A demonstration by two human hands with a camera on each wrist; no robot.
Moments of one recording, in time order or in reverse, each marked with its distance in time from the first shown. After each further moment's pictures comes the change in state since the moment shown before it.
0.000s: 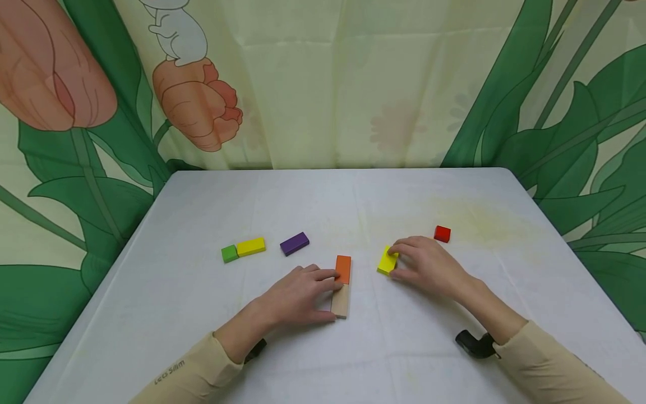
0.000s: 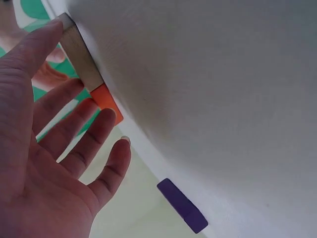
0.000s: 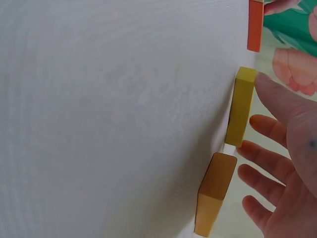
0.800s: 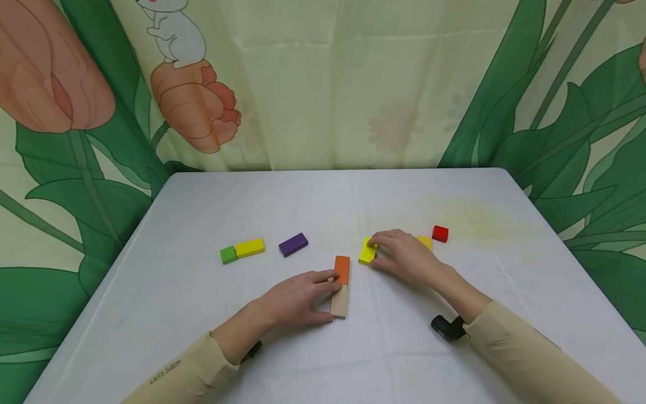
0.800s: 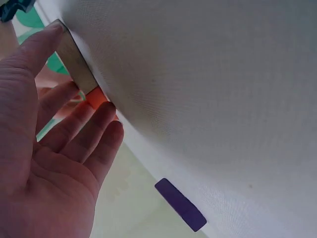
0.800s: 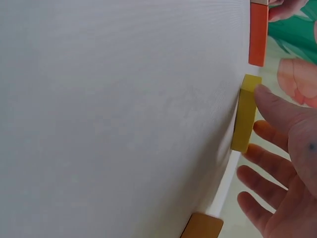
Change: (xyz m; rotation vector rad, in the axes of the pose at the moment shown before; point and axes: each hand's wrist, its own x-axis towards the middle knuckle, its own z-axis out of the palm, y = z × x) left_hand -0.002 -0.001 0.002 -0.055 -0.033 0.017; right_hand 0.034 -0.019 0.007 0.047 -0.057 0.069
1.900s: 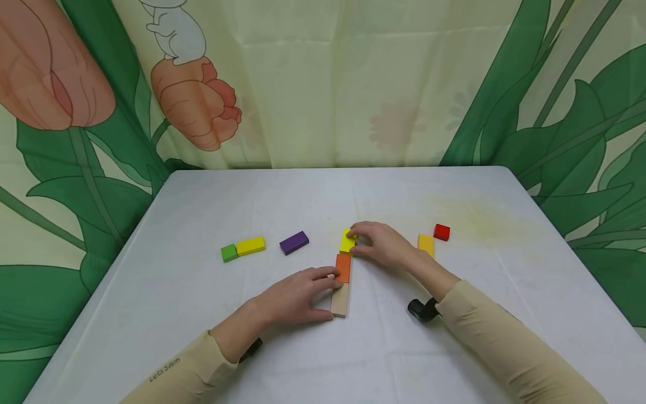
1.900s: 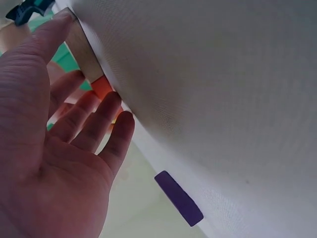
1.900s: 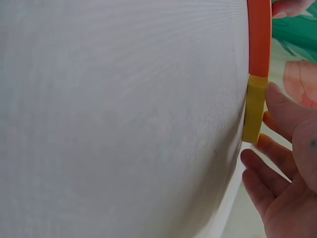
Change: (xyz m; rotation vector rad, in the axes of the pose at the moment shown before) left_hand -0.002 -0.008 0.002 -0.089 0.020 0.011; right_hand 0.045 -0.012 0.009 0.205 -0.095 -0.010
